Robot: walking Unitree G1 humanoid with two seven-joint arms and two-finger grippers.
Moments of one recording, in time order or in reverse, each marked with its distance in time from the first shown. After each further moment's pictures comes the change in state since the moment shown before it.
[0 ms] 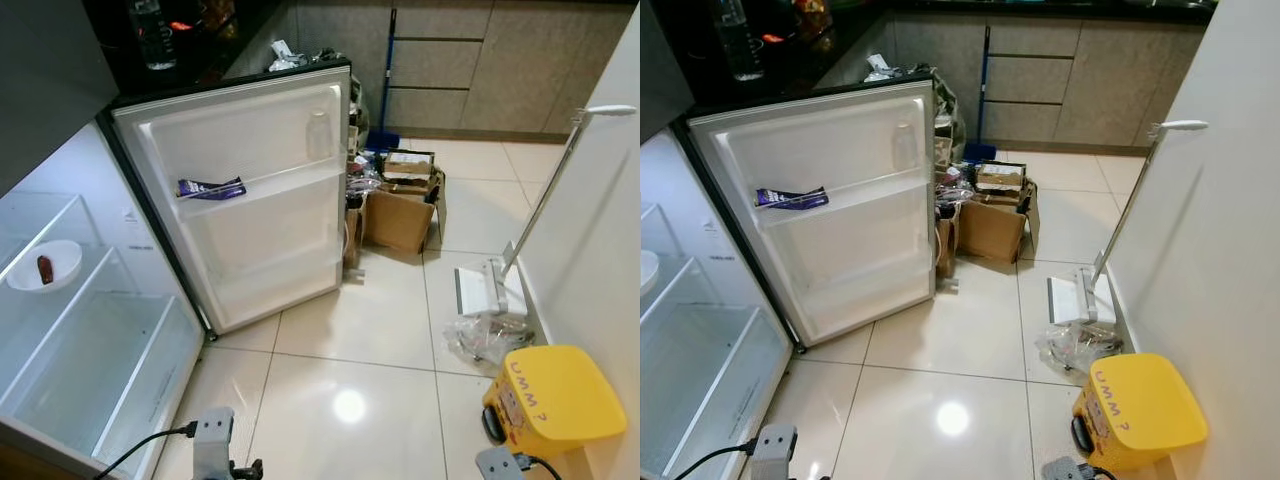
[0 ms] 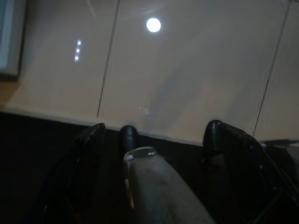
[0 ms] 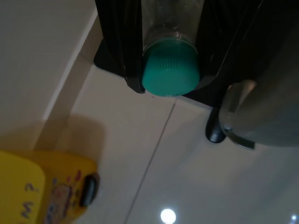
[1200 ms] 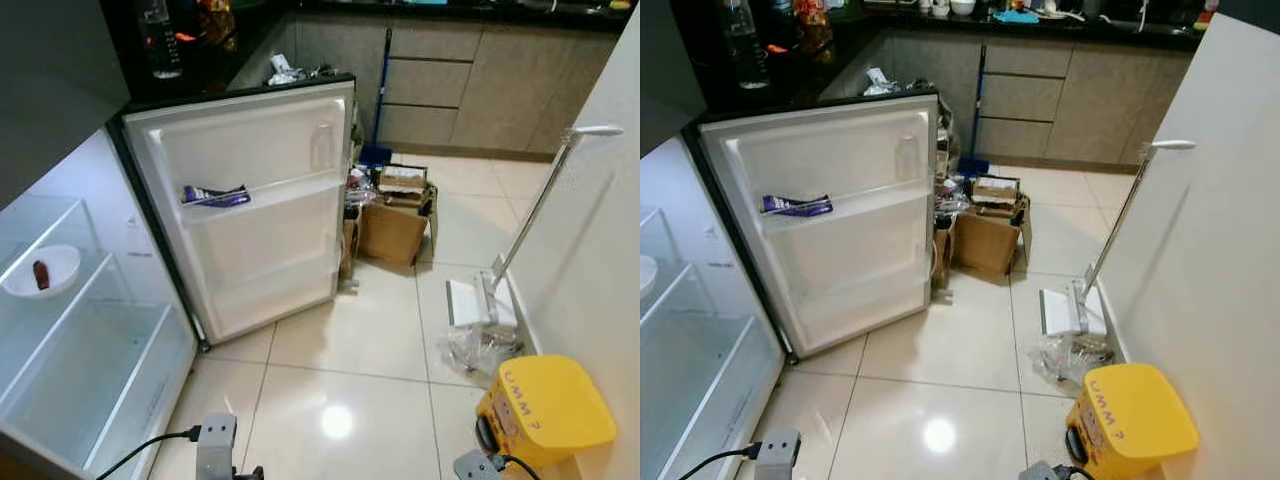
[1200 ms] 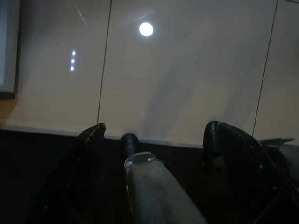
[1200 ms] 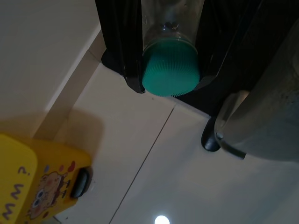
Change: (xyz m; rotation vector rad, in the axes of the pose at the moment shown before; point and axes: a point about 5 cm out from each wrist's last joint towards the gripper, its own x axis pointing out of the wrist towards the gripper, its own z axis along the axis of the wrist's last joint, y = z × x) left arm 0.002 -0.010 -0.005 0.057 0.026 -0.018; right arm 0.002 0.010 0.001 -0.091 0.048 0.065
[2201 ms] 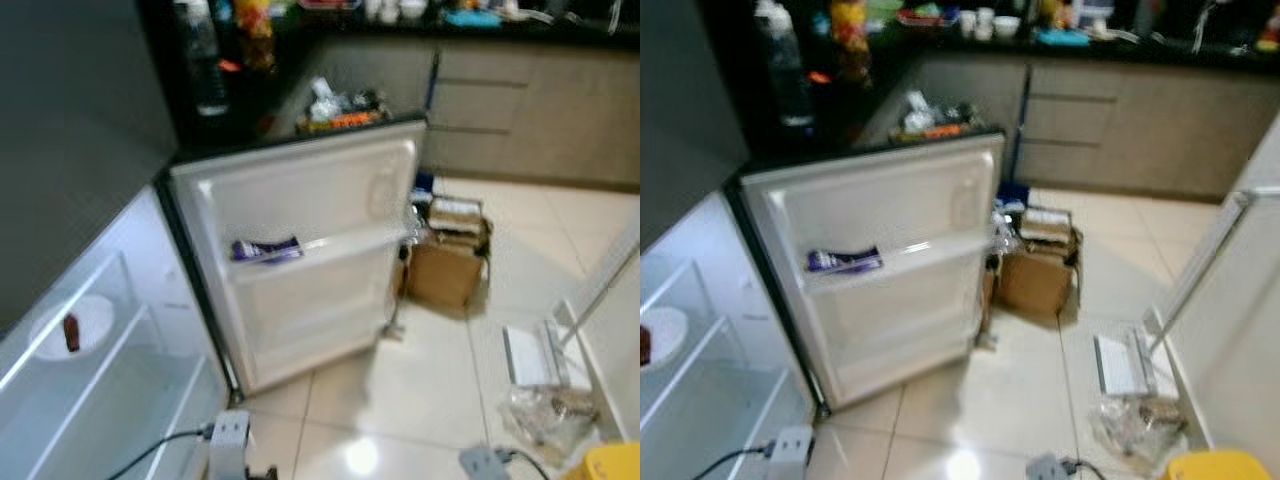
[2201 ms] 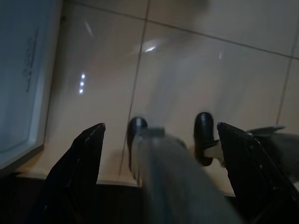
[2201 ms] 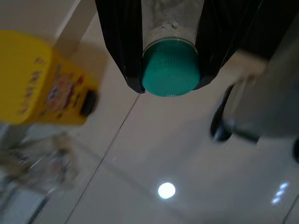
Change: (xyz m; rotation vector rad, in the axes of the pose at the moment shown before) left arm -0.001 -0.006 -0.013 -0.006 0.035 -0.021; right arm 0.001 -0.004 0.010 0.034 -0.032 -0.019
